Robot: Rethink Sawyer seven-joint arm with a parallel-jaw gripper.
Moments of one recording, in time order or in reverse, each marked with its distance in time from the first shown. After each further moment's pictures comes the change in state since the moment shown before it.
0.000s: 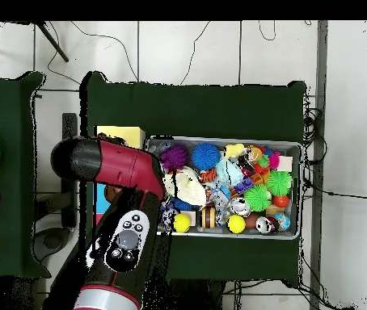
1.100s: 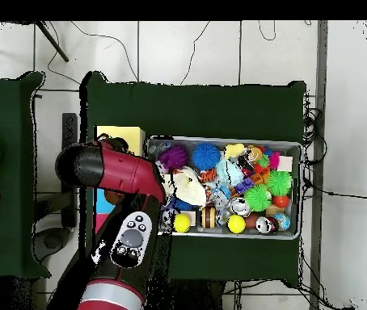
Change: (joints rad) arm -0.014 0.003 0.052 0.053 0.005 -0.154 0.000
